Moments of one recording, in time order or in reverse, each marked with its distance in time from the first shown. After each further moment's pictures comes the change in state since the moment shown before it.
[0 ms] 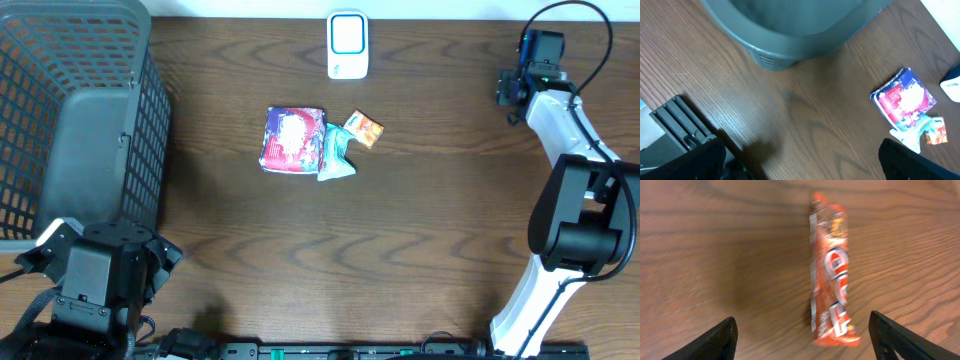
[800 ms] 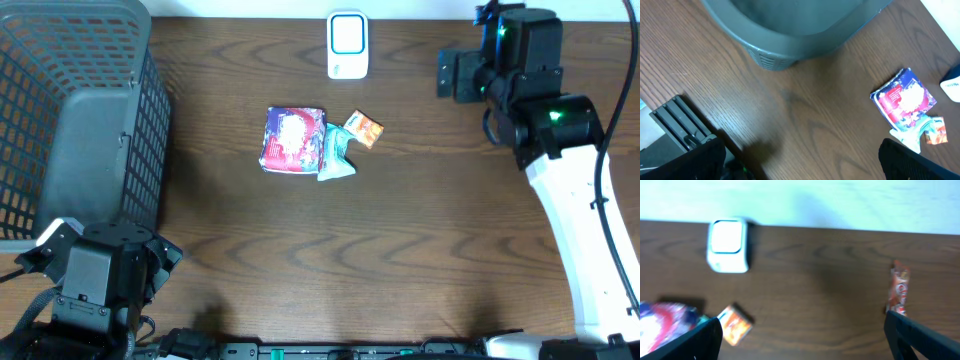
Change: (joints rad) left arm 0.000 0.000 0.000 0.000 0.000 0.000; right arm 0.328 -0.599 0.005 -0.357 -0.195 0.147
